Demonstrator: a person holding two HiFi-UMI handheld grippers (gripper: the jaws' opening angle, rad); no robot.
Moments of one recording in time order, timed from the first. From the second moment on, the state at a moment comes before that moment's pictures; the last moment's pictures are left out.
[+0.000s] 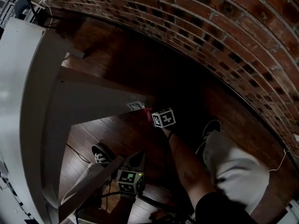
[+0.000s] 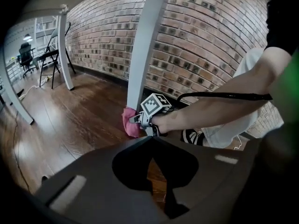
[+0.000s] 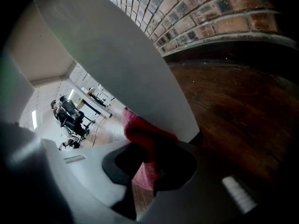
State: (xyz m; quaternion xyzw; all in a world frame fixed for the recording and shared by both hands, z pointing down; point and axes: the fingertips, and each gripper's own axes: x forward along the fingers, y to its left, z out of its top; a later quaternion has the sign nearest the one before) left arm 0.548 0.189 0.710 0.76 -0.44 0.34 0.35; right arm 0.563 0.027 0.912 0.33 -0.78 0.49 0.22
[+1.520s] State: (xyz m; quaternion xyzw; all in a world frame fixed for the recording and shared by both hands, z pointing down) left arm 0.599 0.139 0.712 0.75 -0.44 0.34 0.37; right arm 0.607 0.000 0.867 0.35 -0.82 0.20 0.40
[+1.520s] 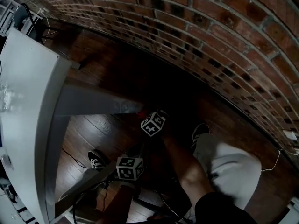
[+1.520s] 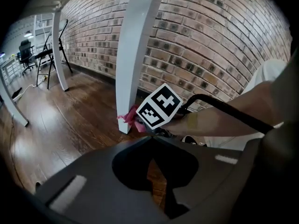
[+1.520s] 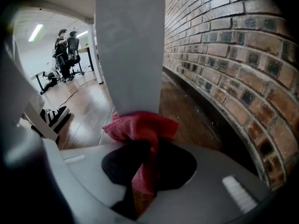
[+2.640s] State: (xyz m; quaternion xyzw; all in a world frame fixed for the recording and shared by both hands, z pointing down) left arm 0.595 0.183 0.595 0.81 -0.44 0.30 0.26; right arm 0.619 -0.014 0.570 0.38 -0.87 0.07 0.32
